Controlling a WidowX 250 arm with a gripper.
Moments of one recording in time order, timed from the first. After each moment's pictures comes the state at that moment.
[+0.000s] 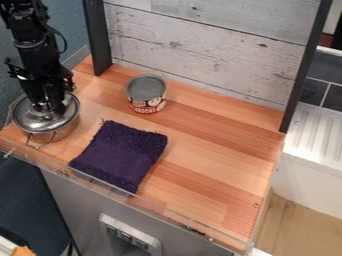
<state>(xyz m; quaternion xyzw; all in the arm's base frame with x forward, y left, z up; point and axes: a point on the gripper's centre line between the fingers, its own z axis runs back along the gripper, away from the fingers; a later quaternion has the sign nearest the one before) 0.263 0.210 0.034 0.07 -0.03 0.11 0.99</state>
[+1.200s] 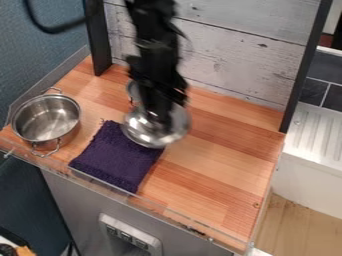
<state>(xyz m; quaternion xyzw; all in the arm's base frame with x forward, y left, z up) 0.310 0.008 0.055 0.00 -0.05 -0.14 0.99</state>
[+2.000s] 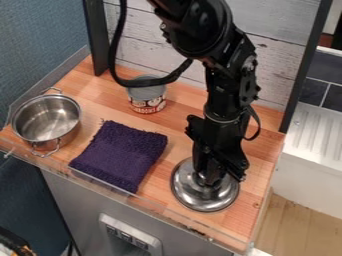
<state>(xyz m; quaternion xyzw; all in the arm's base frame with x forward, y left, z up) 0.279 -0.069 0.000 0.01 0.00 -0.23 0.97</state>
